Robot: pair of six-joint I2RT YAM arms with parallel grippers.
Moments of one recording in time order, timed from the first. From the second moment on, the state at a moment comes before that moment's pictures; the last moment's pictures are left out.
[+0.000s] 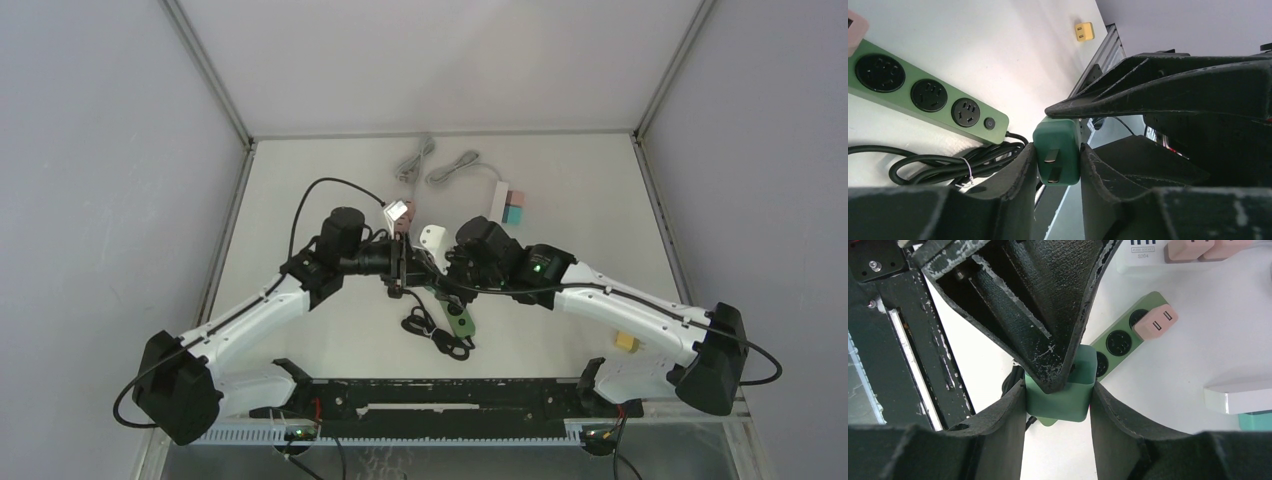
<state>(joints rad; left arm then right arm) -0.61 1.15 0.77 -0.10 0.69 -0.67 0.99 1.27 1.11 -0.58 -0.15 -0.21</state>
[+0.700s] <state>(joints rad) -0.57 0.98 0.70 0.03 0.60 -0.68 0.99 1.24 1.11 -0.55 -0.07 -0.16</state>
